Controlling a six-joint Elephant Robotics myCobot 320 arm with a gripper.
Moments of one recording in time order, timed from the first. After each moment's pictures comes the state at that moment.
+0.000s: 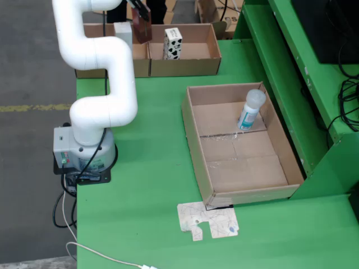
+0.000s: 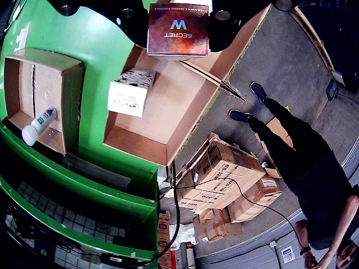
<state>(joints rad) 1.63 -0.73 -0.02 -0.47 1.04 1.16</state>
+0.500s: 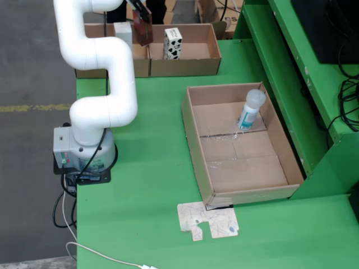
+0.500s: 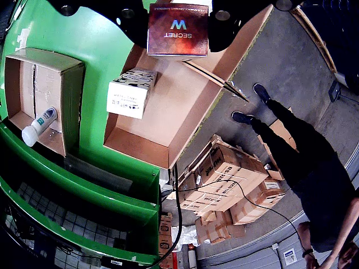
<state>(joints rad) 1.62 -0.76 -0.02 -0.46 1.04 1.15</state>
